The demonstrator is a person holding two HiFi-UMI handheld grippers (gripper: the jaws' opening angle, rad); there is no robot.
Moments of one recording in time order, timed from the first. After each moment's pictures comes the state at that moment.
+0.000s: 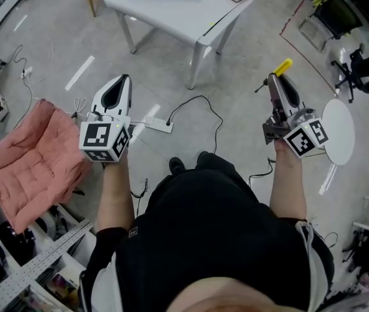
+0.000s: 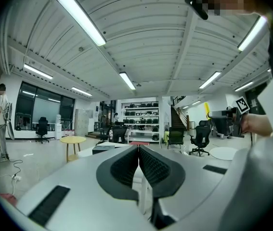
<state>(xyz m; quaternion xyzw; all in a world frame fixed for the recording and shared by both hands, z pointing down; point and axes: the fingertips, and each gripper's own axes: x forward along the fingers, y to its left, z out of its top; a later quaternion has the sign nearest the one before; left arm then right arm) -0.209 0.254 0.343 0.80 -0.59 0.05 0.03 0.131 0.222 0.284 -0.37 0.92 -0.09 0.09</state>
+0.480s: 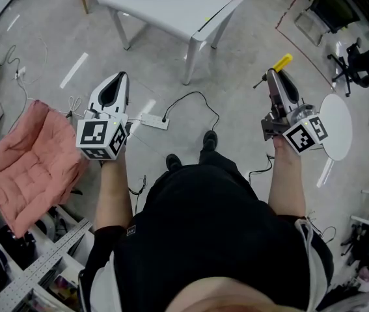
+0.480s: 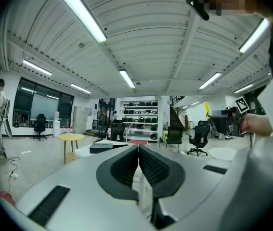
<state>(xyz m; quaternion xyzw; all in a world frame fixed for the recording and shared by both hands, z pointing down) -0.203 0.235 0.356 0.81 -0.58 0.05 0.04 0.137 0.207 0.289 -0.38 0.91 -0.10 0.09</state>
